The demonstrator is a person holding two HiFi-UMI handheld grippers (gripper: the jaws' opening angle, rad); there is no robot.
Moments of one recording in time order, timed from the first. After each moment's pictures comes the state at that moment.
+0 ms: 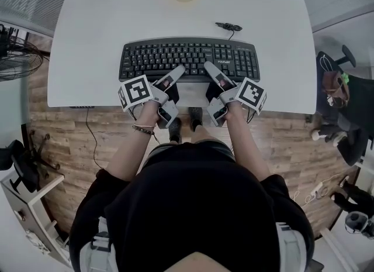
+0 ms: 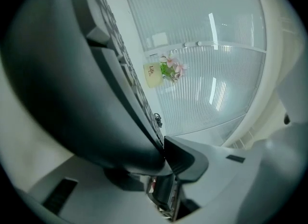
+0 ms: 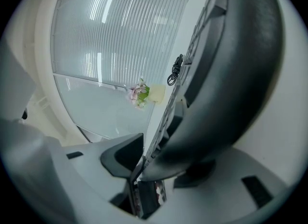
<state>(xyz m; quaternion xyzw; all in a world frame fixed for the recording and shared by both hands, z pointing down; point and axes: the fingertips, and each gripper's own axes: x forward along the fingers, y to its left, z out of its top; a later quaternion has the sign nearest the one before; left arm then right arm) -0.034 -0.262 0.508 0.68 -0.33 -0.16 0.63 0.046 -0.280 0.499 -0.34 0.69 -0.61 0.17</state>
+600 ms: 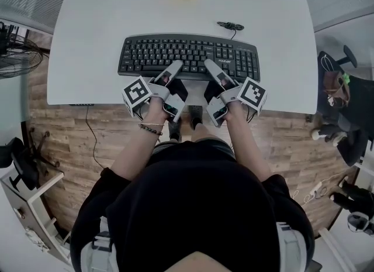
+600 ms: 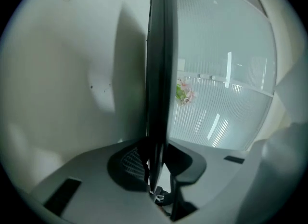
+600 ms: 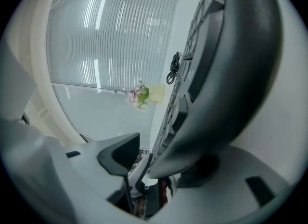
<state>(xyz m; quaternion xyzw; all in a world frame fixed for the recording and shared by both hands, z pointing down) -0.038 -0.269 0.507 0.53 -0.34 -0.33 0.70 0.043 -0.277 0.493 -0.33 0.66 -0.64 0.20</state>
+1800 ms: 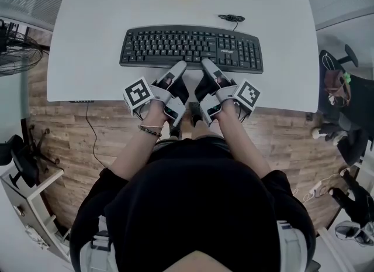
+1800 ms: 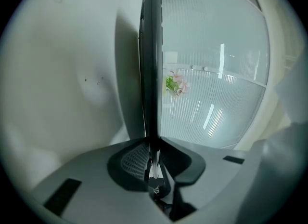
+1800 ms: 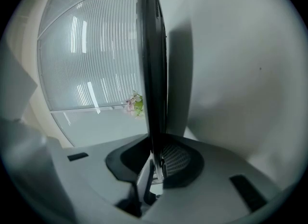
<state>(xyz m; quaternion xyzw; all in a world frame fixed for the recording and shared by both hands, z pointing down) -0.028 -0.262 0.495 0.58 -0.31 -0.31 0.68 0.030 -0.273 0.505 -0.32 0.57 -0.70 0.29</state>
